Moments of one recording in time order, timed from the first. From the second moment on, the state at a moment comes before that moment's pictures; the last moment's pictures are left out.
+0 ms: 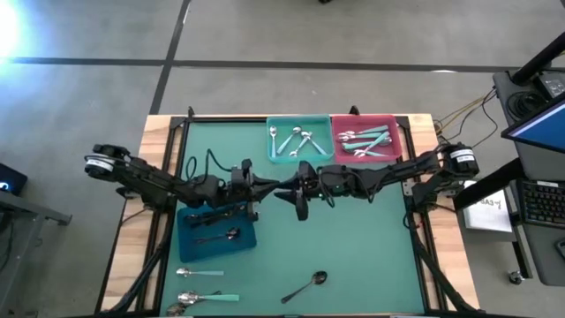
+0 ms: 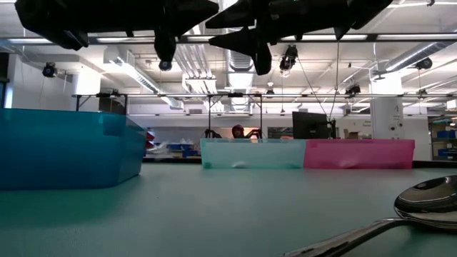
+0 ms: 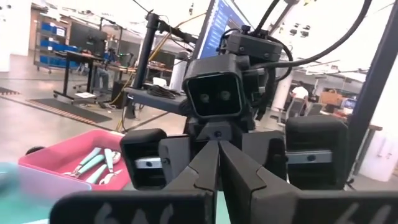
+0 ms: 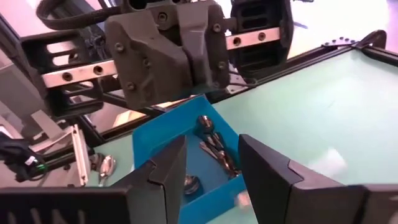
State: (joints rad) left arm -0.17 1.44 0.54 1.10 -0.34 -0.18; right arm 0.05 1.60 0.93 0.53 0.04 0.39
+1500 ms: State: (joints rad) left arm 0.13 1.56 0.91 -0.49 -0.10 -0.26; right arm 0.05 1.51 0.93 -0.10 0.05 0.41
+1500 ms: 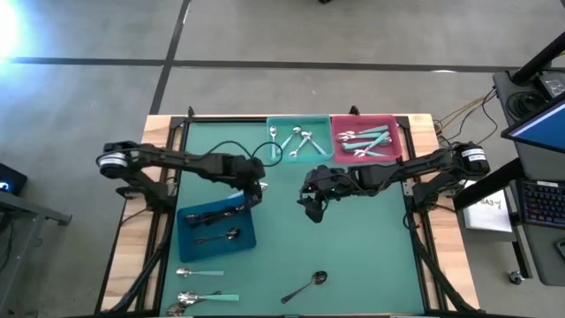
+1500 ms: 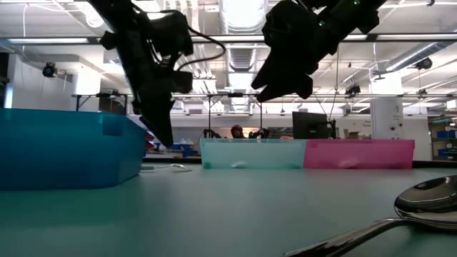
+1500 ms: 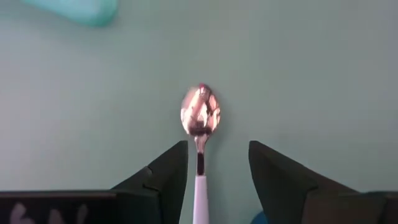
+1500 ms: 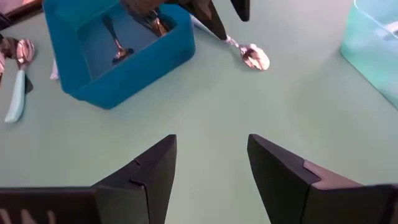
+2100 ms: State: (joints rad) left arm 0.18 1.65 0.96 -0.50 -0.09 -0.25; right arm 0.05 1.51 0.93 -0.15 0.05 0.40
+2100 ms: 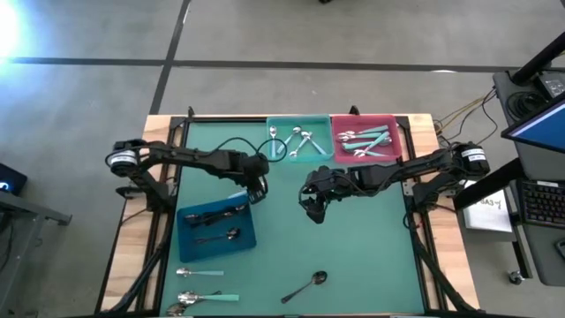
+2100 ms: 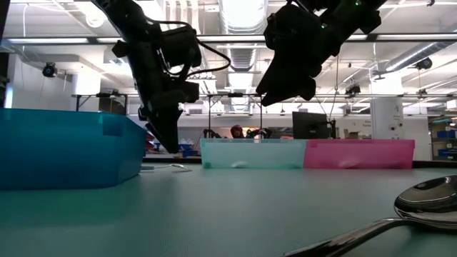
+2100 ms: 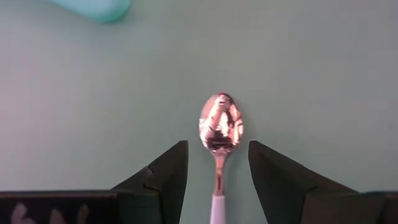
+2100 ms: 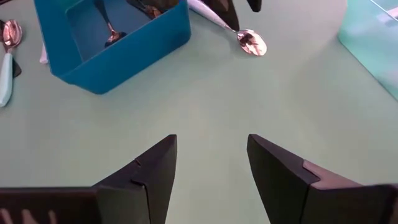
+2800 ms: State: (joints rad) left arm 0.20 1.77 0.96 -0.45 -0.08 -0.24; right arm 0.05 1.51 0.93 -0.15 0.05 0.39
